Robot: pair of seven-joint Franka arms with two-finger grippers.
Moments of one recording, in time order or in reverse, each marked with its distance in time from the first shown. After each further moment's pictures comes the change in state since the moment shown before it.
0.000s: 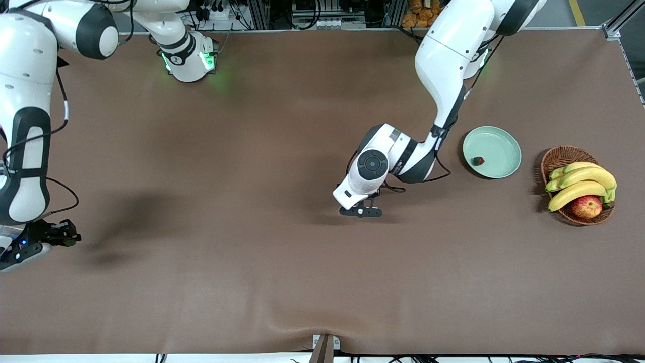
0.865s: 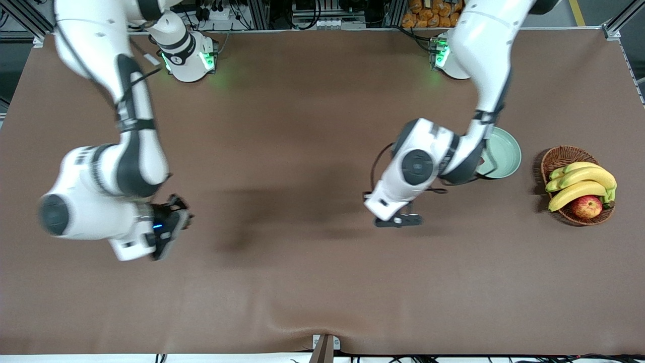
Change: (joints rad) left arm 0.158 -0.191 0.018 -0.023 0.001 -0.168 0.031; right arm 0.518 -0.132 0.018 0.003 0.002 -0.283 -0.063
